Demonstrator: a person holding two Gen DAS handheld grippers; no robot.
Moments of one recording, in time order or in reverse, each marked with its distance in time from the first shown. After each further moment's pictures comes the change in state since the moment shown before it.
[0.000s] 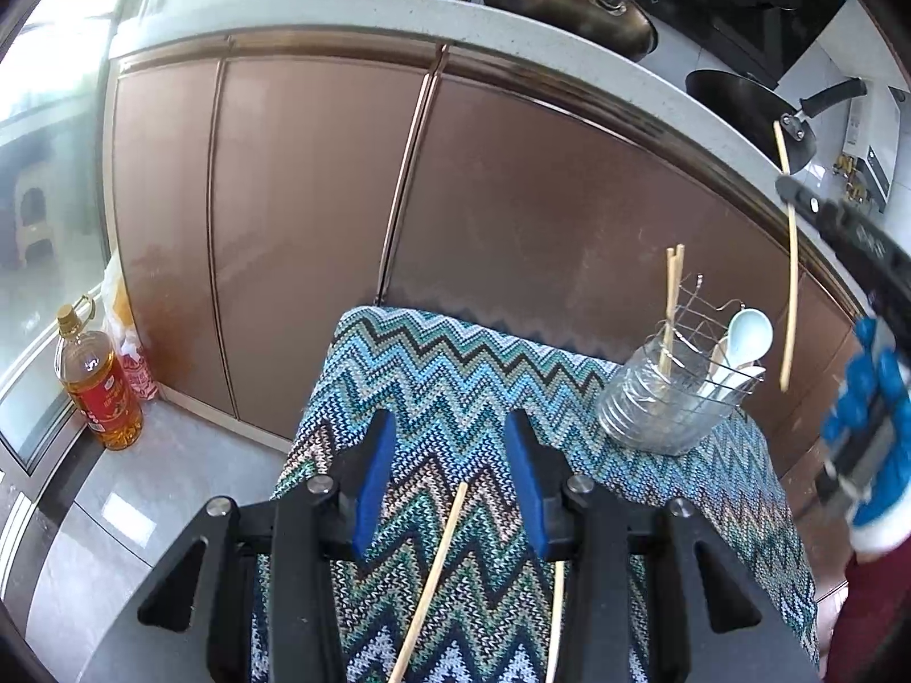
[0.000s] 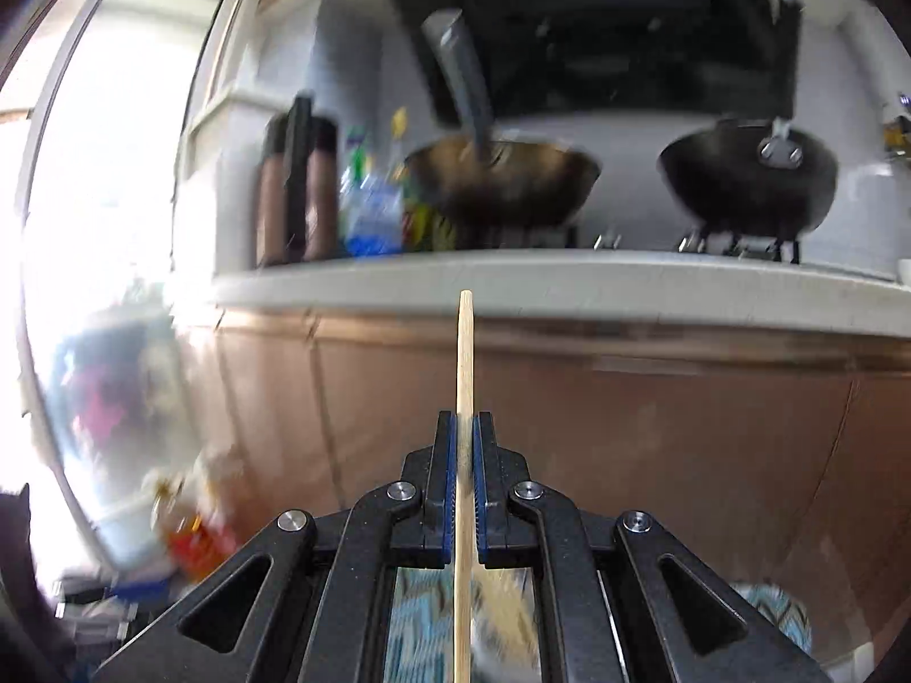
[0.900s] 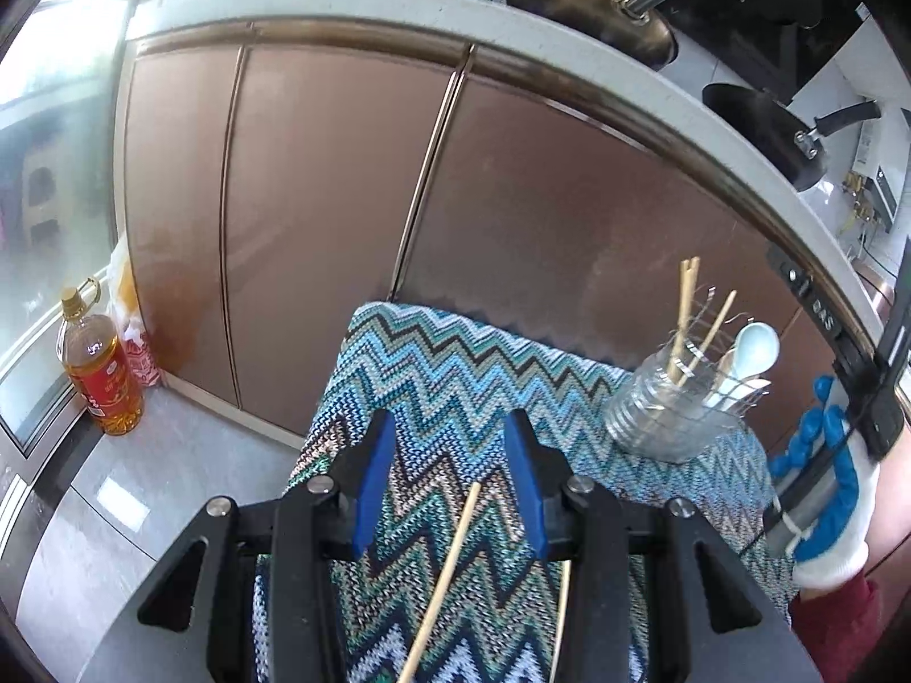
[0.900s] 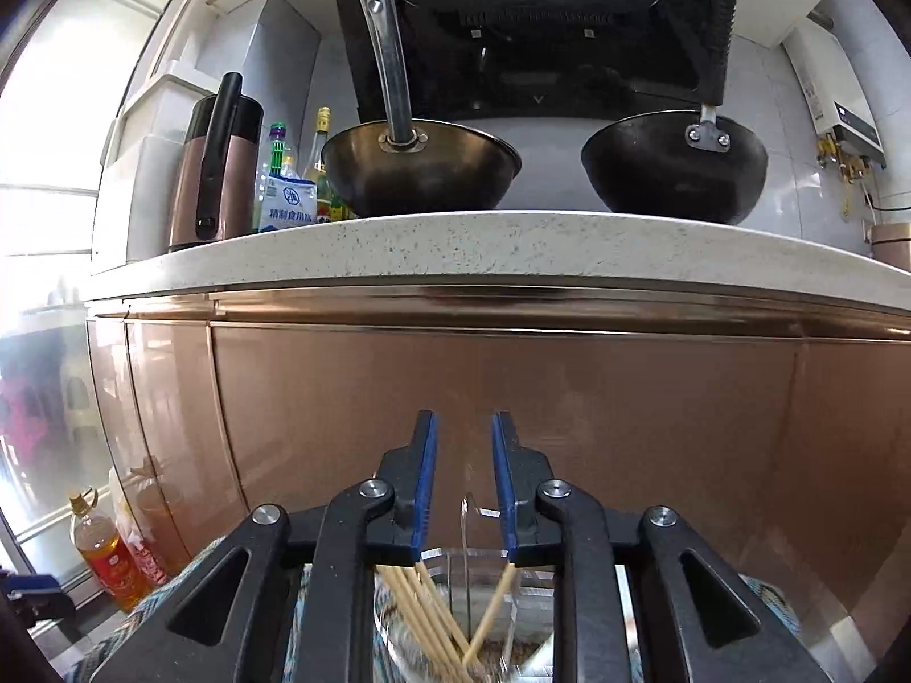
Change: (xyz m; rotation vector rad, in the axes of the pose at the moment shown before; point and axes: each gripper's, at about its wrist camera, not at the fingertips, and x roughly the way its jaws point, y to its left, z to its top) left arm -0.012 0.010 0.002 -0.039 -0.004 -0.006; right arm -0.004 -0.012 -0.043 -0.009 0.020 -0.204
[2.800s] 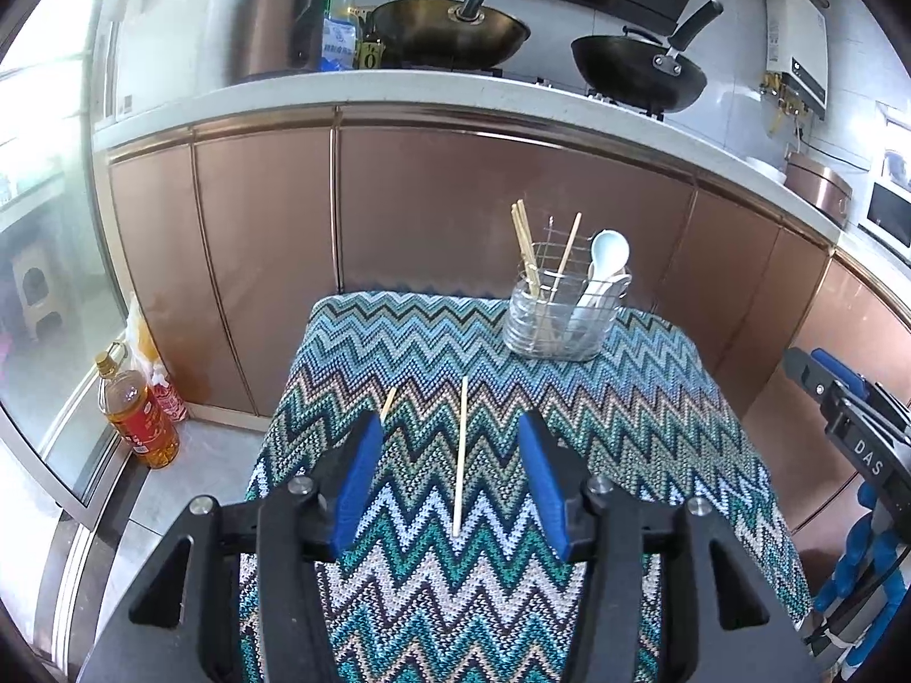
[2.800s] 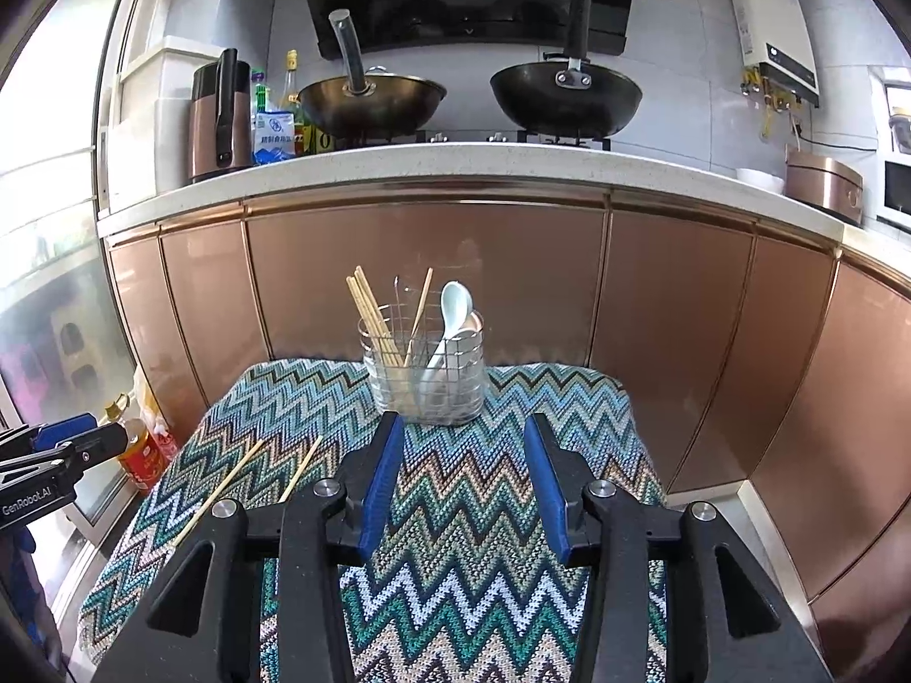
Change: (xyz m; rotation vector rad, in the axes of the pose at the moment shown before) left arm -0.136 -0.100 -0.053 0.242 0.038 0.020; right arm -0.233 -0.039 -0.034 0.033 0.317 -0.090
